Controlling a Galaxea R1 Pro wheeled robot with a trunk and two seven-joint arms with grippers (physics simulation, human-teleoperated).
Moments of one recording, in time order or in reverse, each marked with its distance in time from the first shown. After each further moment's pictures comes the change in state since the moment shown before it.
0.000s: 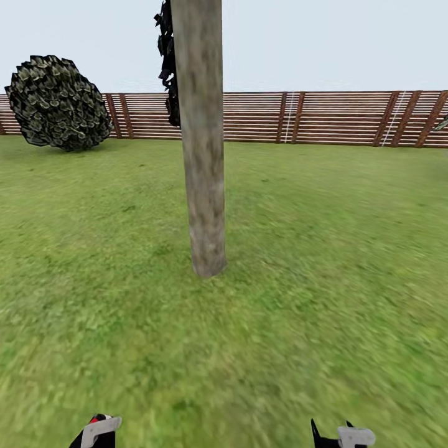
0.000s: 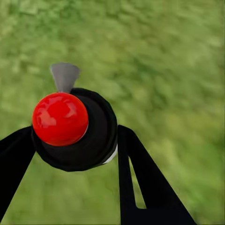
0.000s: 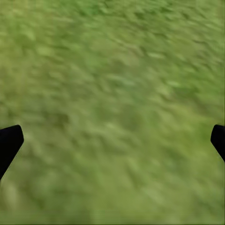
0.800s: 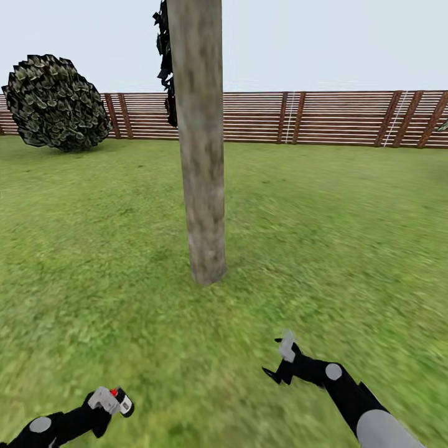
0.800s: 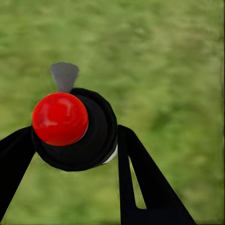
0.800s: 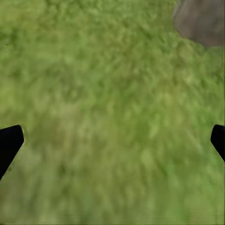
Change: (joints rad) left arm -0.184 0.196 0.007 -0.029 -0.424 0.216 -0.711; right arm -0.381 0.008 0.003 -0.119 0.625 0.221 0.663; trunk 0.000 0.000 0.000
